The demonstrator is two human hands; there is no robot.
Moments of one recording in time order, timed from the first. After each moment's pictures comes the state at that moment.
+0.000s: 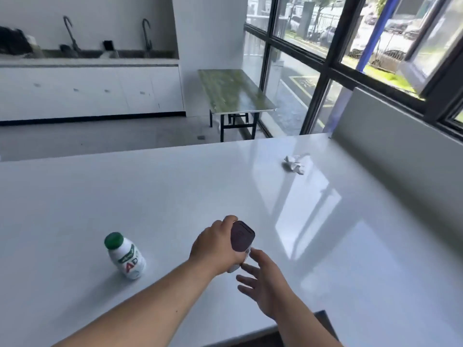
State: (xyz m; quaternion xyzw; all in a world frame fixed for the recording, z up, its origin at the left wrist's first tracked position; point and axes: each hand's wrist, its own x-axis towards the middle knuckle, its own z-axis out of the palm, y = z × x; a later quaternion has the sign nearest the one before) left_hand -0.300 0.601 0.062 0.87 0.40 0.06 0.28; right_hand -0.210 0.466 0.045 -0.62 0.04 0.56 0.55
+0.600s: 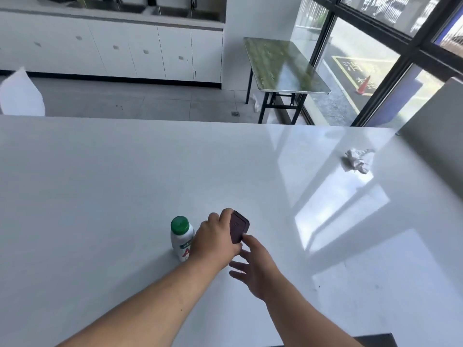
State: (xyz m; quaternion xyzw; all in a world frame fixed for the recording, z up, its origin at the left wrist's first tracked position) left_hand -0.414 0.707 -0.006 0.83 0.50 0.04 0.22; right_hand -0.316 0.615 -0.016 -0.63 0.01 0.61 0.48
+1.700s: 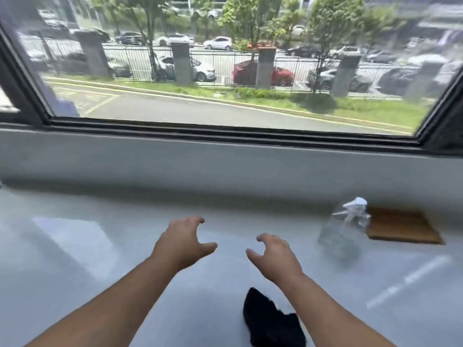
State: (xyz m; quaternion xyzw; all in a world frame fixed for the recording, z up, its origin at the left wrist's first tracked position) left_hand 0.058 0.060 0.123 0.97 -0.13 -0.11 0.16; right_hand -0.024 -0.174 0.059 -0.94 0.19 0.06 0.29
